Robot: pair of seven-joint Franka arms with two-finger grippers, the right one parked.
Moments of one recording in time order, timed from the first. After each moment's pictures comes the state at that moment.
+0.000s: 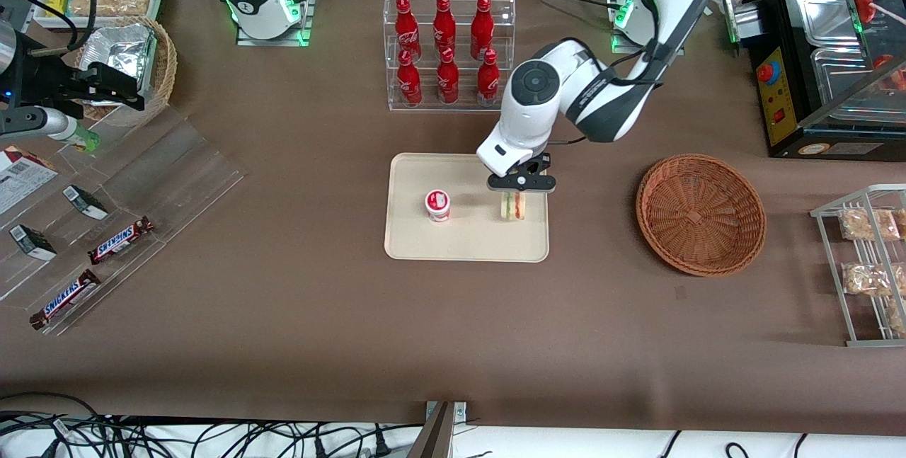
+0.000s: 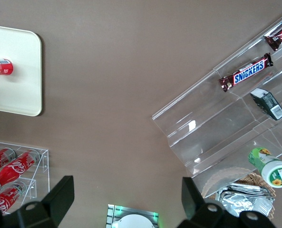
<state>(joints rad) -0.29 0.50 -0.42 -1.84 0.29 2.28 -0.85</state>
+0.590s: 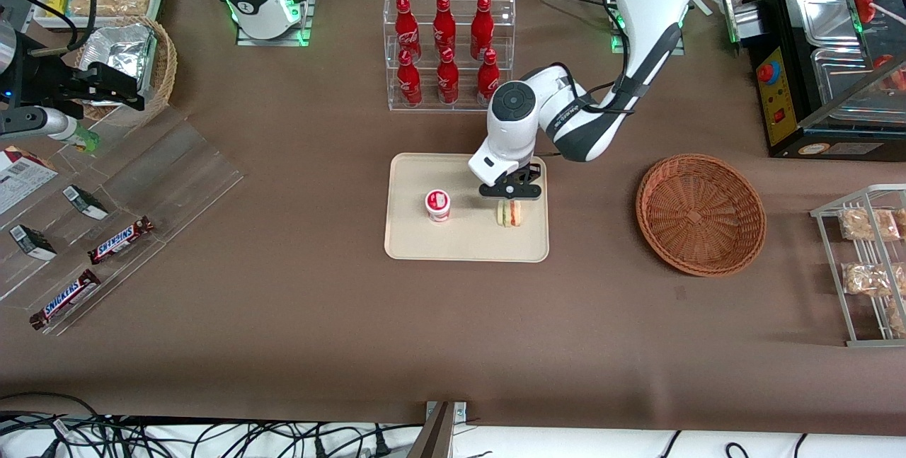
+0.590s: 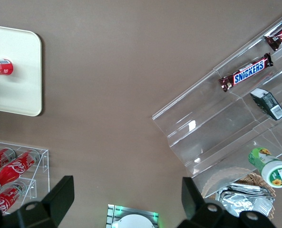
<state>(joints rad) -0.30 0.61 -0.42 -1.84 0.41 2.33 -0.94</state>
